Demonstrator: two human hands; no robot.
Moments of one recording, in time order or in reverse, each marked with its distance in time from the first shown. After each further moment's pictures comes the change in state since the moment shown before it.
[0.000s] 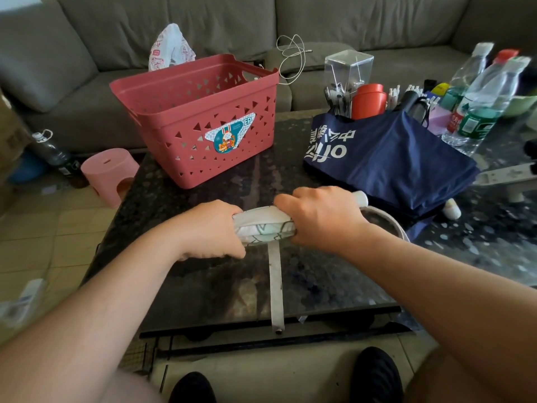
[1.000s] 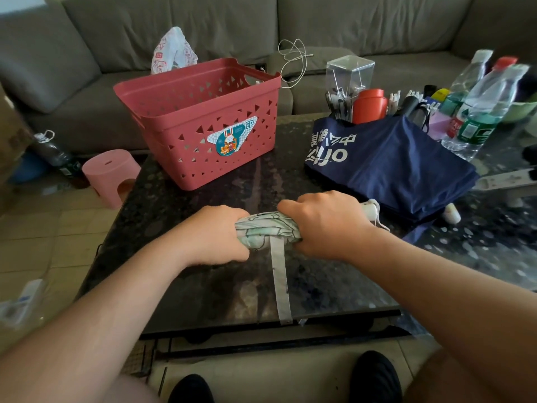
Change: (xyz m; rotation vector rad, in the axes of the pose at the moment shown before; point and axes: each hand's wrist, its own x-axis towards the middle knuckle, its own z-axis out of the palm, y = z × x) left_hand 0.000 -0.003 0.007 0.009 0.037 0.035; right_hand -0.003 -0.002 -0.024 0.088 -0.192 0.028
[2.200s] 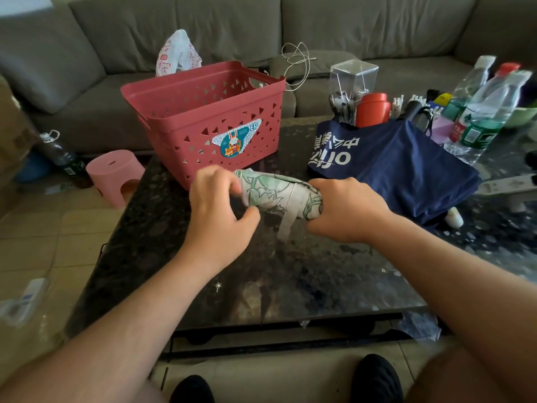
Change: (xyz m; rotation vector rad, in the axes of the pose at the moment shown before) left_hand -0.004 0.007 0.026 -0.232 0.865 0.299; right_hand 0.003 0.020 -0.025 0.316 -0.085 0.345
